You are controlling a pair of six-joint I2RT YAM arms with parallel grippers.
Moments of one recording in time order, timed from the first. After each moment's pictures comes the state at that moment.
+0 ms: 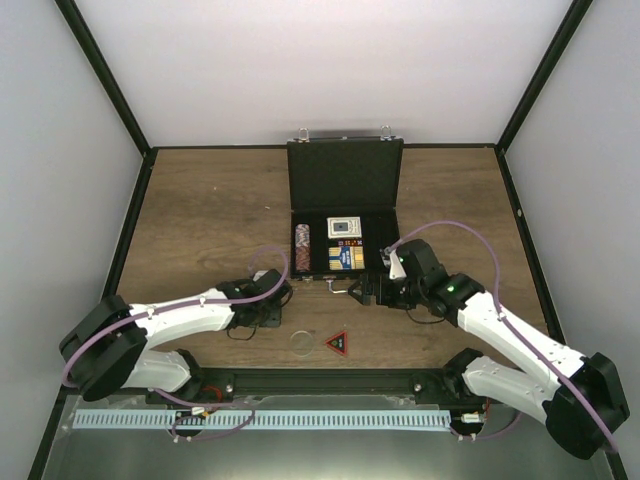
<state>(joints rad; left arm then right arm) -0.89 1.32 0.58 -0.54 -0.19 -0.81 0.61 0.97 0.62 -0.51 -0.36 0.67</state>
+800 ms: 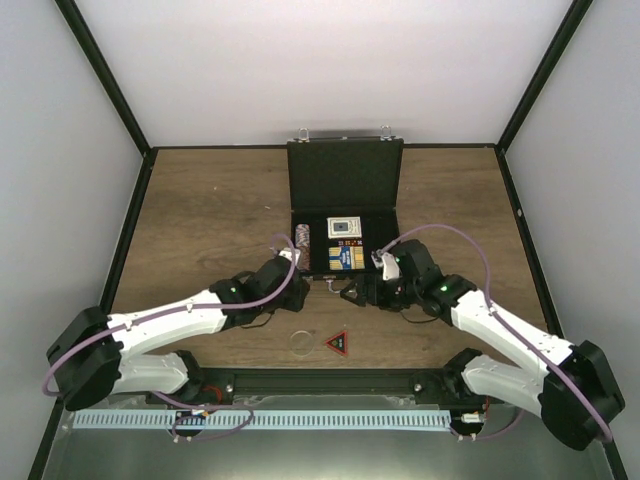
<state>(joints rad) -0.95 1.24 0.67 -0.32 -0.20 -0.64 0.61 1.02 0.57 -0.39 -0.49 0.70</state>
